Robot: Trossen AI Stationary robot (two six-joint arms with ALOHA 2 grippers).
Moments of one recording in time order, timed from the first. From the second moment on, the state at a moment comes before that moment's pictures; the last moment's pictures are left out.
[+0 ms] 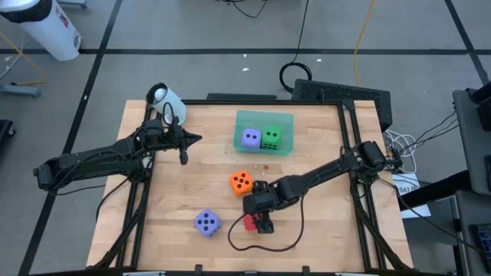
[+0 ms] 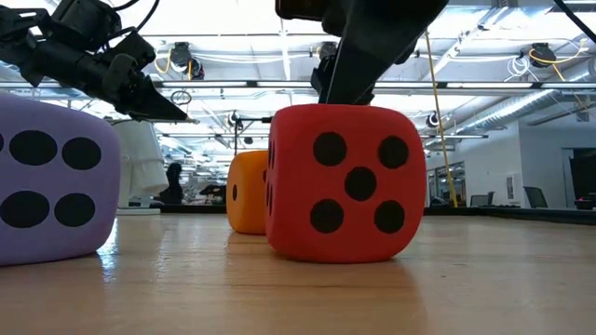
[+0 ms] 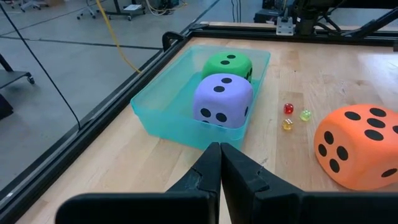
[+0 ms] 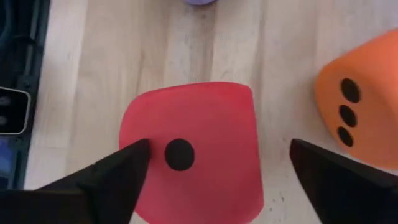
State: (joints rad) left arm 0.47 0.64 0.29 0.05 0.16 0.12; right arm 0.34 1.94 1.51 -0.63 -0.02 0.29
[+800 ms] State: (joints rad) left arm 0.47 0.64 0.29 0.05 0.16 0.13; right arm 0.44 1.90 1.51 -0.64 0.16 0.26
